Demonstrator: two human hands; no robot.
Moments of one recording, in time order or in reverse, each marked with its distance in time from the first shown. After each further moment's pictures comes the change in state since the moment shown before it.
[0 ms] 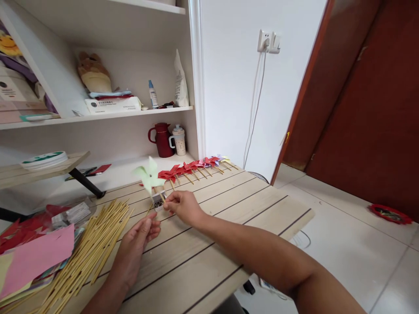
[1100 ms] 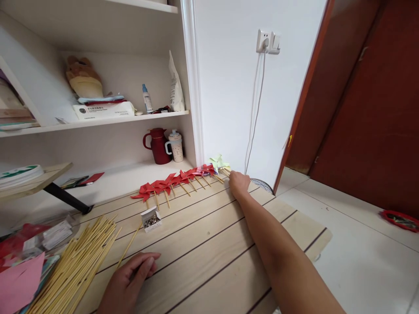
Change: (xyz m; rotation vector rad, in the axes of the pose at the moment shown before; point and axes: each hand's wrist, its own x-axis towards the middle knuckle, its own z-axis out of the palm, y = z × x) left_hand -0.001 -0.007 0.005 0.492 -0.137 0.107; right_hand 0.084 0.060 -0.237 -1.414 0.556 0.469
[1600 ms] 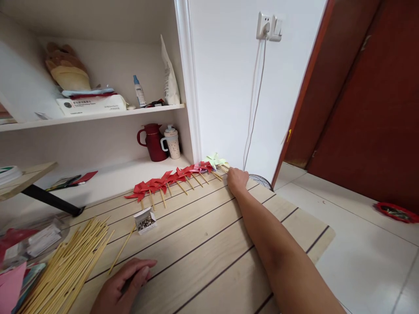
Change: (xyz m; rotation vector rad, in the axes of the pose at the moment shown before) left_hand 0.004 -0.028 -0.010 0.160 -0.131 0.214; right_hand 0.013 0.003 0.014 -0.039 0.006 -0.009
